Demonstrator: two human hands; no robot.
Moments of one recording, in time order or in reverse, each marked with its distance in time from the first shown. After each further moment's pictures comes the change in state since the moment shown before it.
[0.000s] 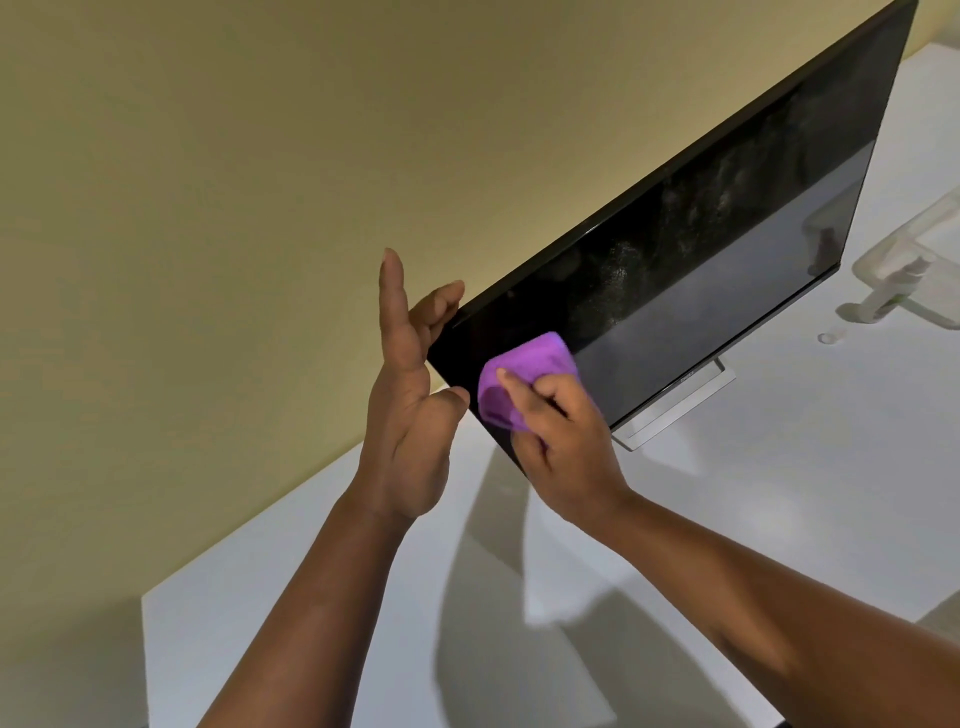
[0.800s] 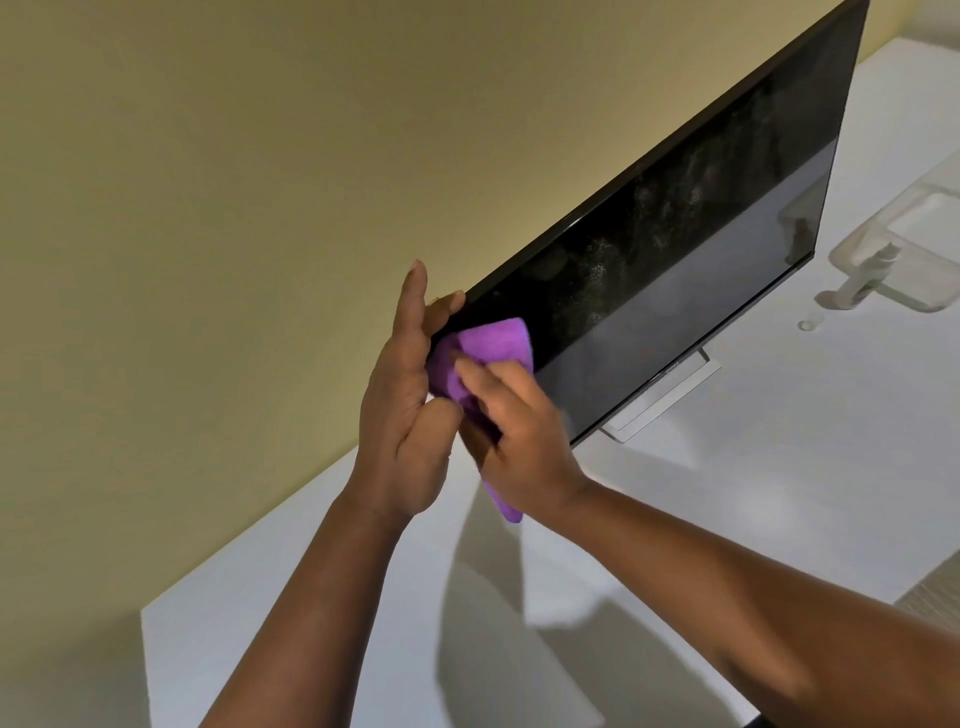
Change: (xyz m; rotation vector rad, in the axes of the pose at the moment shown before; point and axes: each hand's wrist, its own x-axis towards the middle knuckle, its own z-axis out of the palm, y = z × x) left_hand -0.002 0.005 0.002 0.192 -0.010 0.072; right_hand 0.010 -0.019 0.025 0.204 -0.001 0.021
